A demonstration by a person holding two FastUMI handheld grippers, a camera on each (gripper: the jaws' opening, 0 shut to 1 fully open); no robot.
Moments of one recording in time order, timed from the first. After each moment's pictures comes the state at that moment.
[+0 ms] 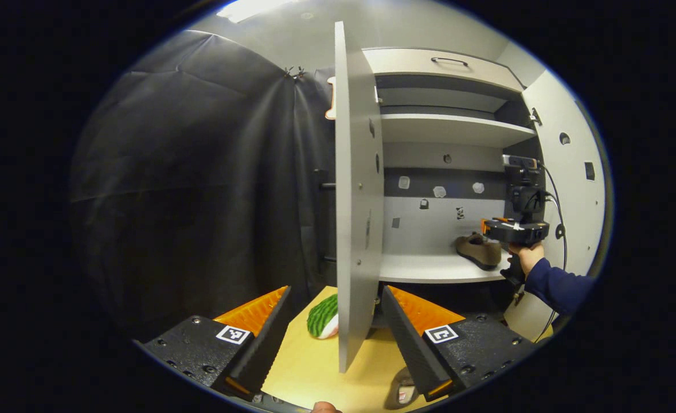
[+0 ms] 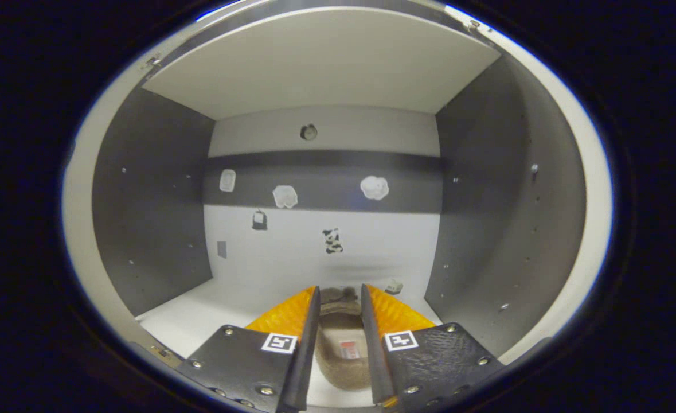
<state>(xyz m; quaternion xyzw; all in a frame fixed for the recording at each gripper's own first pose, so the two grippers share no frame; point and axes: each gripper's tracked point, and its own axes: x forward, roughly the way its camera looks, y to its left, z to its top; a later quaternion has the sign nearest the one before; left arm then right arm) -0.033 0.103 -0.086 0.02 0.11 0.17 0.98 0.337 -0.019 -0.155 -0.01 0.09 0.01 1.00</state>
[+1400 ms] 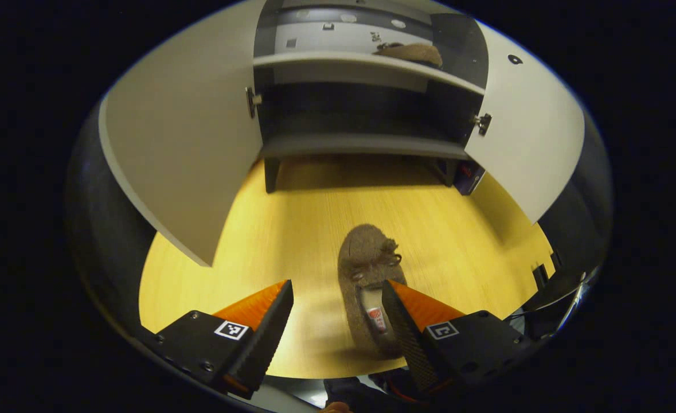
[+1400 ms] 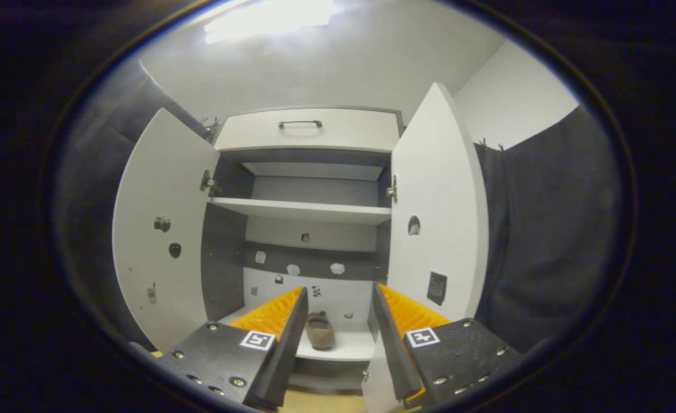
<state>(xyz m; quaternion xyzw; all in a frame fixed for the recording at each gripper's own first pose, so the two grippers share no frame) -0.068 0.001 -0.450 -0.01 0.48 -0.05 0.88 0.056 -0.078 0.057 -0.03 -0.02 -0.04 1.00</state>
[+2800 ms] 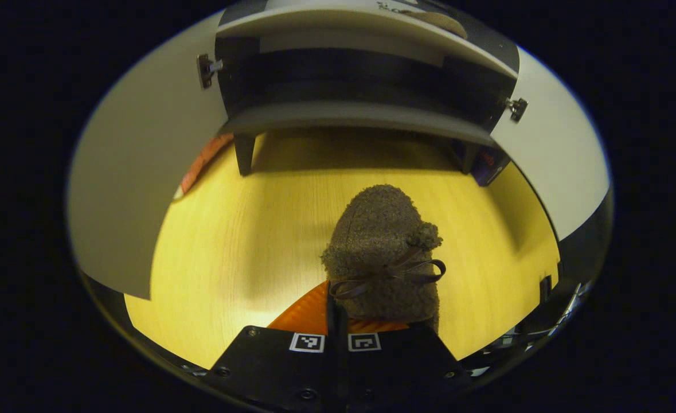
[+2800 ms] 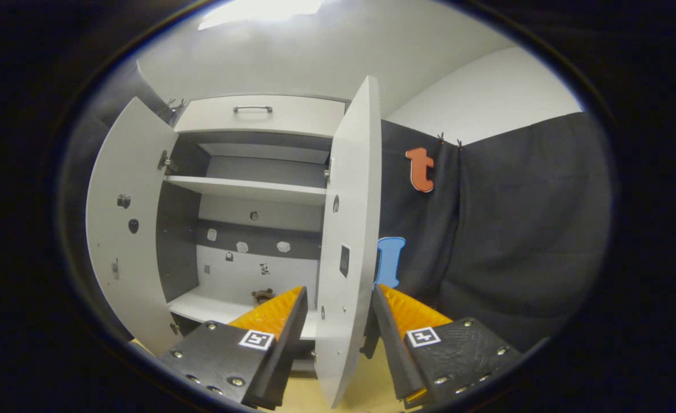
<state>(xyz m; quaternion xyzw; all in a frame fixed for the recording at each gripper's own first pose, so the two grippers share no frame) -0.003 -0.016 -0.463 -0.01 0.51 -0.04 0.86 0.009 -0.157 0.041 -0.04 0.02 -0.13 0.99</state>
